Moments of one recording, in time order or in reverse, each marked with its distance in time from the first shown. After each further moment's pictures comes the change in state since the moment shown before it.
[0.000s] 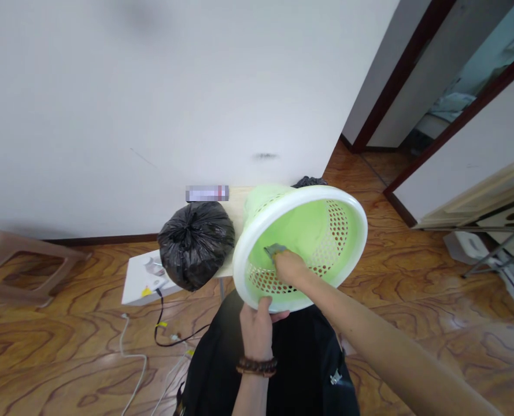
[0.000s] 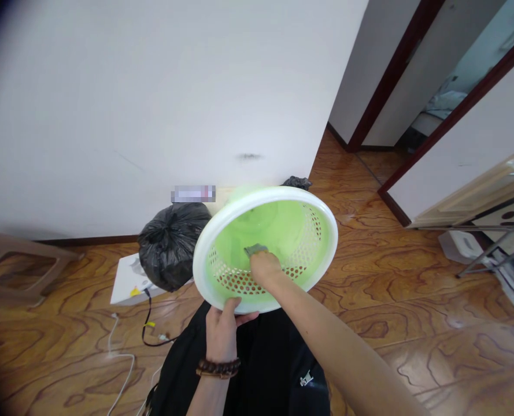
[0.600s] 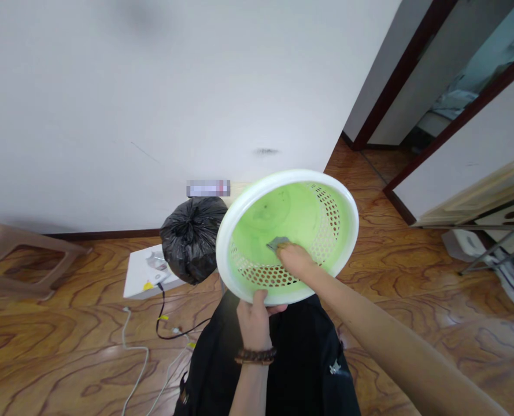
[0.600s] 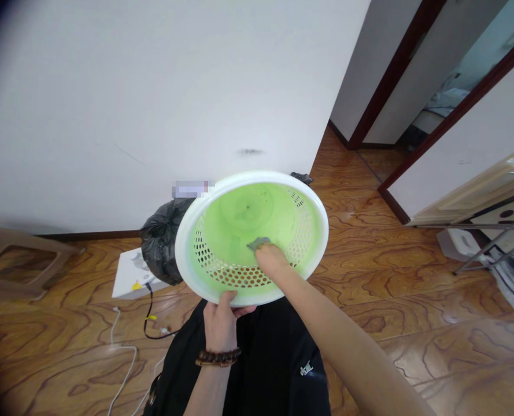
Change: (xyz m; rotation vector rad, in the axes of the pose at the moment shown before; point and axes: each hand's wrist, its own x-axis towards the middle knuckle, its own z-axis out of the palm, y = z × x) left_hand 0.000 -0.008 -0.005 -0.046 0.075 0.108; right_hand 0.001 0.015 0.005 0.005 0.121 -0.141
